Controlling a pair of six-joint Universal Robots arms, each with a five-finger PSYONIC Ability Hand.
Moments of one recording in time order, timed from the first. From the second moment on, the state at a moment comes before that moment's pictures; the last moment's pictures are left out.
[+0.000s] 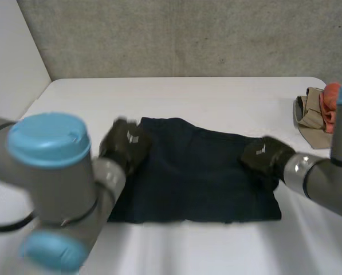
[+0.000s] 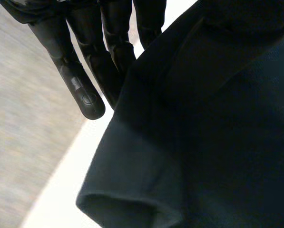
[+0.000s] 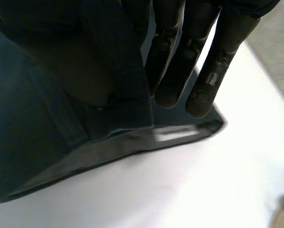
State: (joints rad) left arm 4.04 -1.99 -1.48 3.25 -1.74 3.78; right arm 1.89 -1.18 1.47 0.31 1.34 2.37; left_hand 1.14 1.20 1.19 1.20 1.01; right_hand 0.98 1.18 1.20 1.19 1.00
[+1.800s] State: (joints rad) left arm 4.15 -1.91 -1.65 3.55 -1.65 3.32; right arm 1.62 -1.21 1.68 -0.14 1.45 2.41; left_hand 0.19 0.20 0.21 0.20 0.05; right_hand 0.91 1.18 1.18 1.19 0.96
